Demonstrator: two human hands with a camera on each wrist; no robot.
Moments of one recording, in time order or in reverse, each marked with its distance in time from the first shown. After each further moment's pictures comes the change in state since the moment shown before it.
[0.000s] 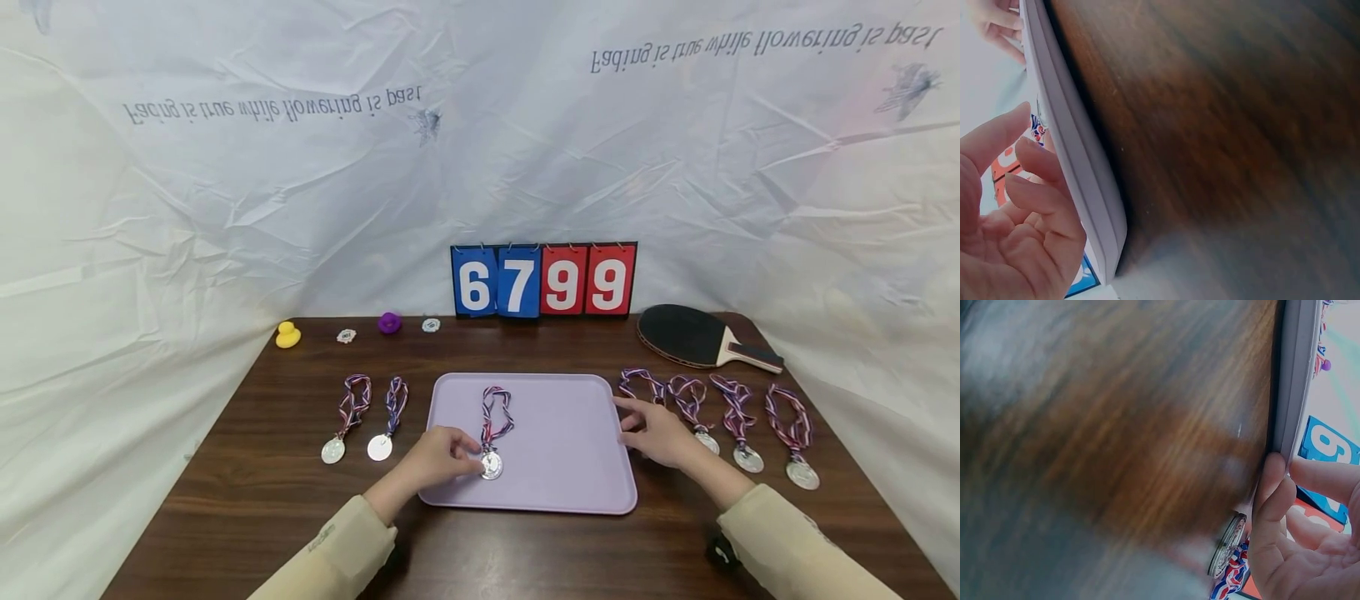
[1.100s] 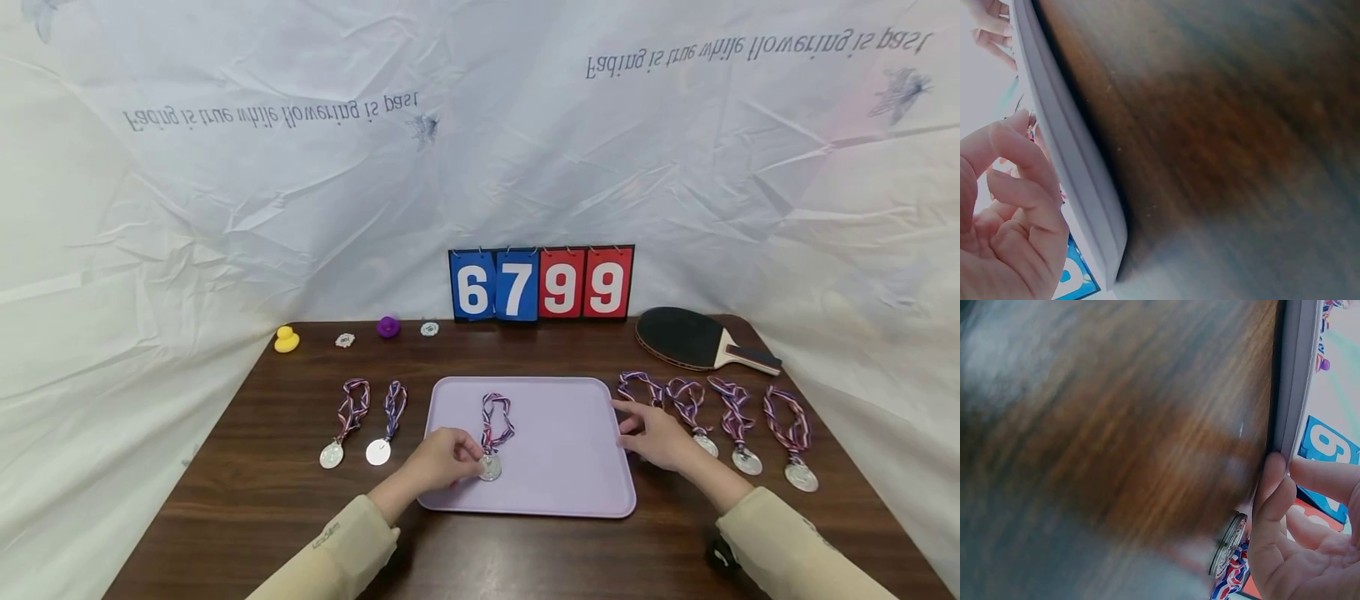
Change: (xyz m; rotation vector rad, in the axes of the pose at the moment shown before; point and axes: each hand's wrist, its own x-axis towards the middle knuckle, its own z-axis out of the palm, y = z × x) left_hand 0.002 0.006 0.003 -0.027 -0.030 0.015; right_hand -0.002 -0.001 0.001 0.010 0.010 0.005
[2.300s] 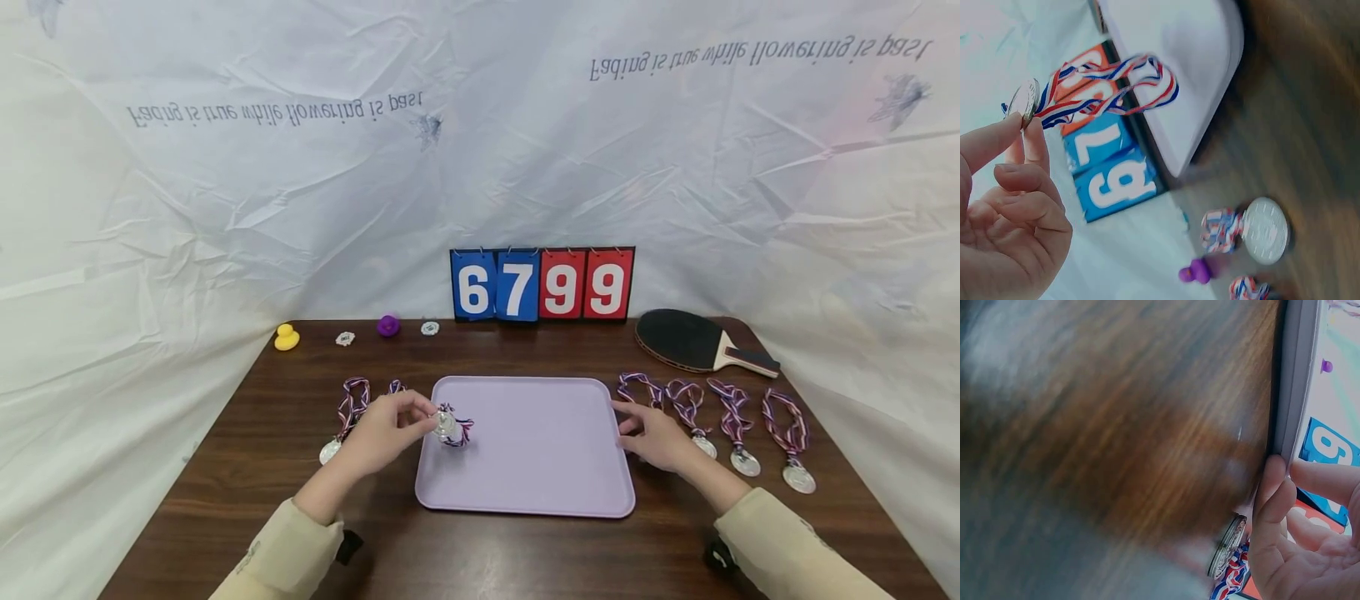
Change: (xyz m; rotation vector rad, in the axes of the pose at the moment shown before) left_hand -0.030 0.018 -0.077 0.083 0.252 0.097; right_hand 0.001 0.000 0.001 -0.024 0.004 0.015
